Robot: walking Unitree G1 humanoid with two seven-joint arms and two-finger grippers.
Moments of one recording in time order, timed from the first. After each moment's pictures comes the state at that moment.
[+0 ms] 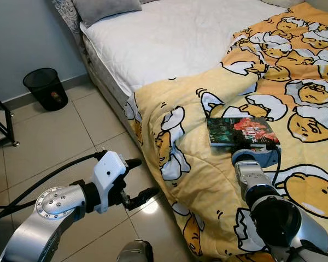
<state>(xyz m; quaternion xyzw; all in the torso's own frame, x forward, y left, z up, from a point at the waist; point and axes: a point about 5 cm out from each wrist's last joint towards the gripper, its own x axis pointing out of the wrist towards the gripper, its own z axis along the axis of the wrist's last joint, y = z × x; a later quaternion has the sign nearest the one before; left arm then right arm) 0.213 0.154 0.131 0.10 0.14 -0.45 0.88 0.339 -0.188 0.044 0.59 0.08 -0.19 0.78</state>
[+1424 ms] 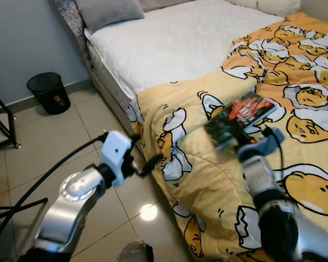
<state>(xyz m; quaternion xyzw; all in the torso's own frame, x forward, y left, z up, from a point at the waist) 0.261 0.140 0.127 0.06 0.06 -0.33 0.94 0.339 -0.205 0.061 0.32 0.06 -0.07 0.94</state>
